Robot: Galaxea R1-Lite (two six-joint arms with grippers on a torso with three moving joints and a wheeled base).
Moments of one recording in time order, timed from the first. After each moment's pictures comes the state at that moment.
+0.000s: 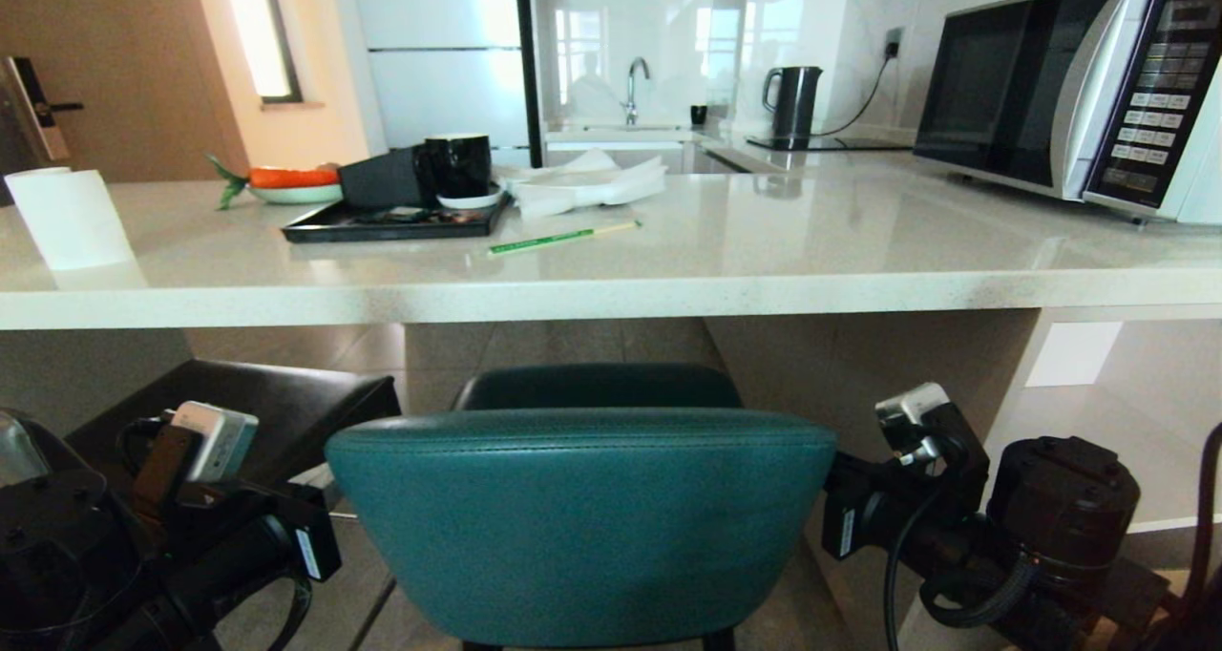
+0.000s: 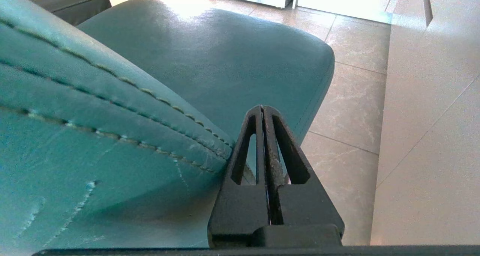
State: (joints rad) left arm -0.25 1.69 0.00 -1.52 -0.19 -0.05; right arm 0.58 1.88 -0.24 -1.50 0.00 0.01
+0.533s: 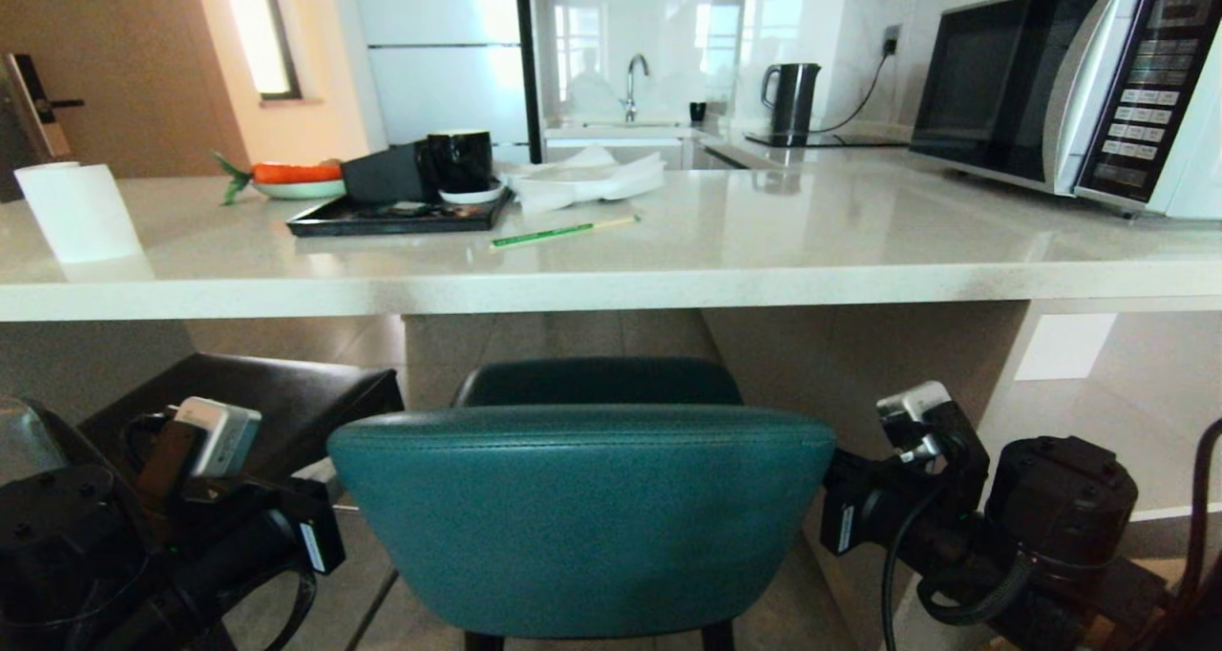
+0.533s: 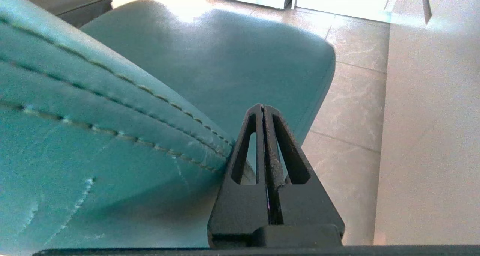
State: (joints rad) left arm -0.26 1.69 0.00 -1.52 -0.18 -0.05; right arm 0.58 1.89 -0.24 -1.51 0.00 0.02
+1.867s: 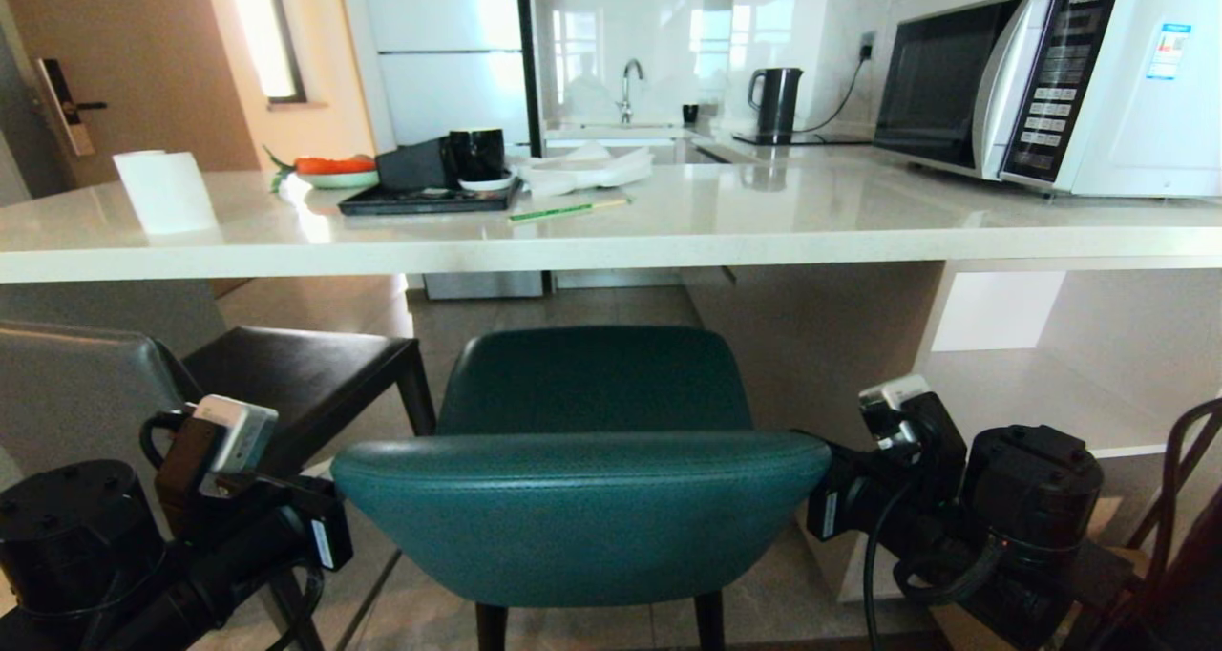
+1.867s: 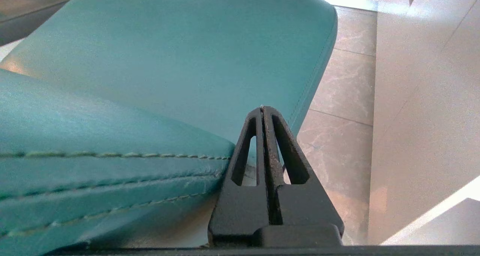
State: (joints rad) left arm -0.30 1.71 -0.03 -1.51 -0.17 -0.04; right arm 0.59 1.92 -0.30 -1.49 -0.04 0.02
